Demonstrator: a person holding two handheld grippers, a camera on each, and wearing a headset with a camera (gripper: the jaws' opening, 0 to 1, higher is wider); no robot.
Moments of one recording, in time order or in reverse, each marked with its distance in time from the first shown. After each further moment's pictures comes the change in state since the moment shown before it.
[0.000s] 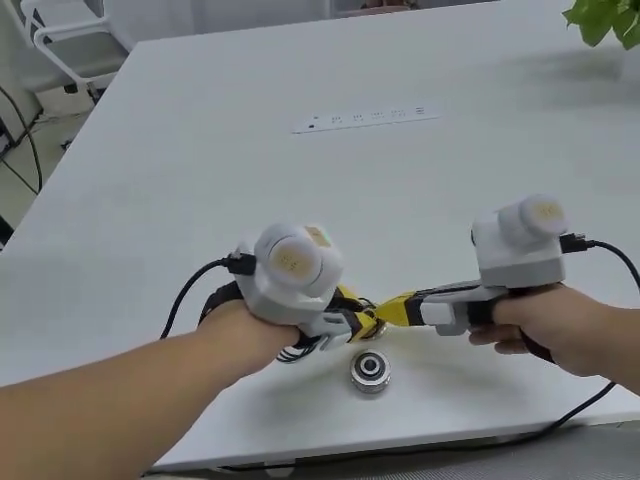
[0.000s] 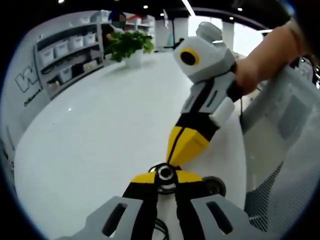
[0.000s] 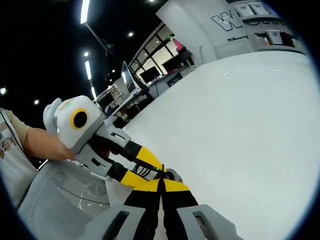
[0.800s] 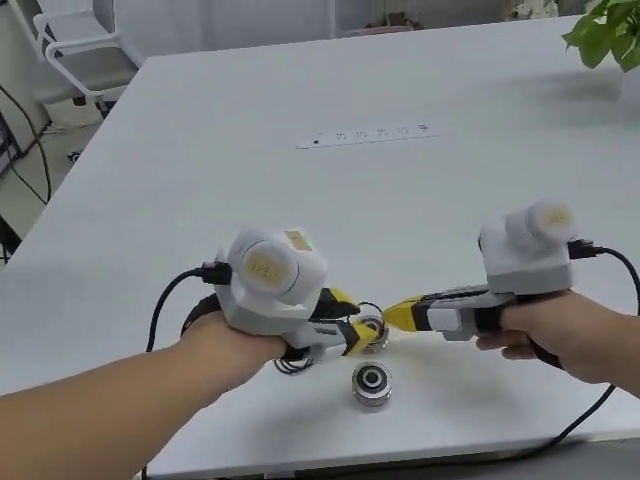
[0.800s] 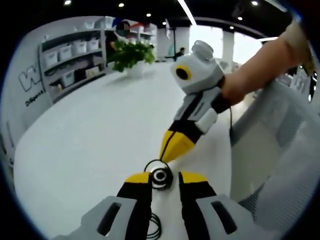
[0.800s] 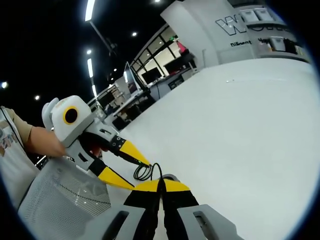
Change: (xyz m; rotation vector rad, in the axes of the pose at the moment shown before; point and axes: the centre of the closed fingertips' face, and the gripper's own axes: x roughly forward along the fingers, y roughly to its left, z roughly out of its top) left arm -0.039 -0.008 0.018 -0.031 -0.090 -0.010; right arm -0.009 0.002 0.013 -0.039 -0.009 -0.008
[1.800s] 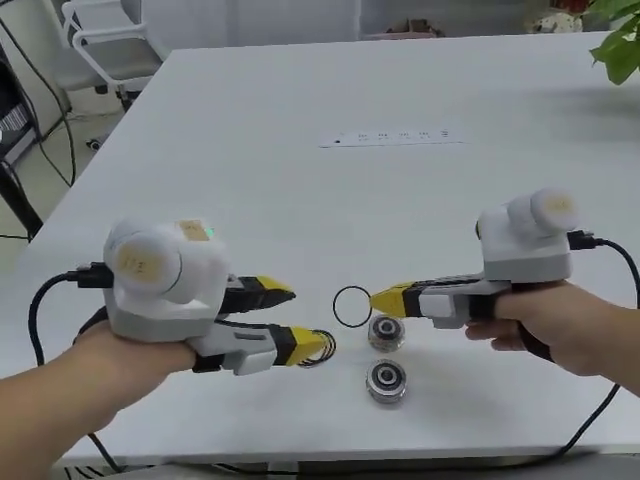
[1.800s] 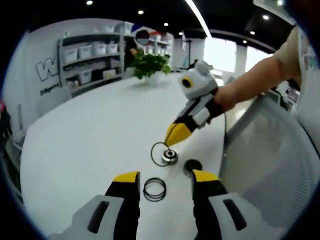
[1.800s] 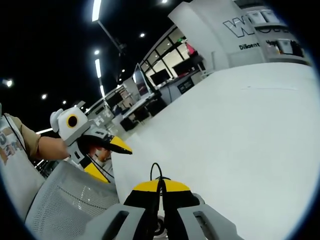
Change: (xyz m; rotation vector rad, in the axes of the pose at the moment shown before) left arm -0.090 0.011 -0.026 -0.111 -0.075 0.088; right arm 0.027 0.038 0.022 -0.027 -0.006 0.072
